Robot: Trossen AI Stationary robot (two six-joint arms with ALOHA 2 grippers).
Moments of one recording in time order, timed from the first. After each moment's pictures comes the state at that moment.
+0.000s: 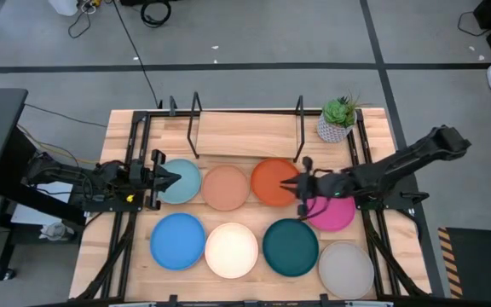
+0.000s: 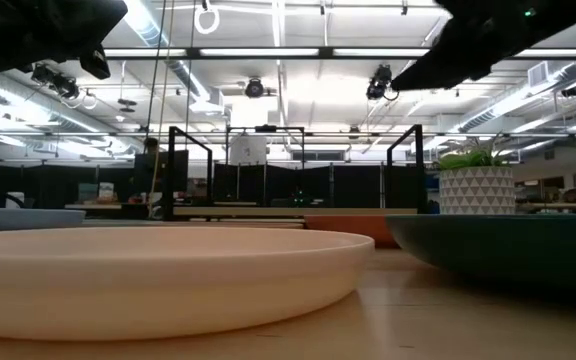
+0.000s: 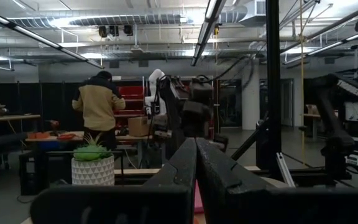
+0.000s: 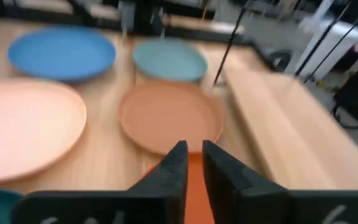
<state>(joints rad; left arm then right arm) -0.16 0.26 0.01 0.62 -0.17 0.07 0.29 1.13 0.57 0.08 0.50 0.03</state>
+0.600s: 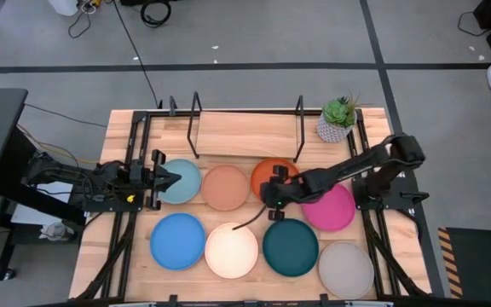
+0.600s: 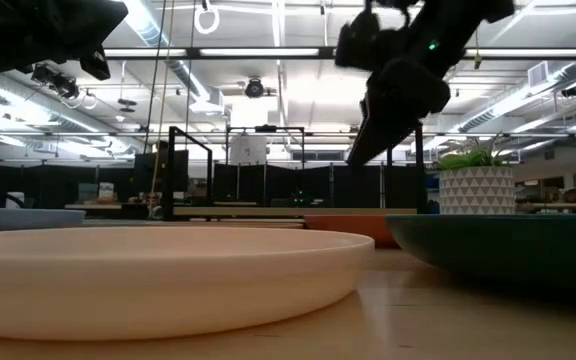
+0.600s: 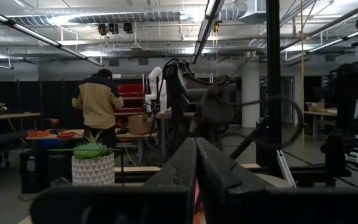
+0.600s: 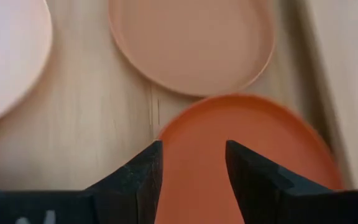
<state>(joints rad) -0.16 0.26 0.01 0.61 -0.17 0.07 0.21 1.67 1.07 -0.44 0.36 0.19</state>
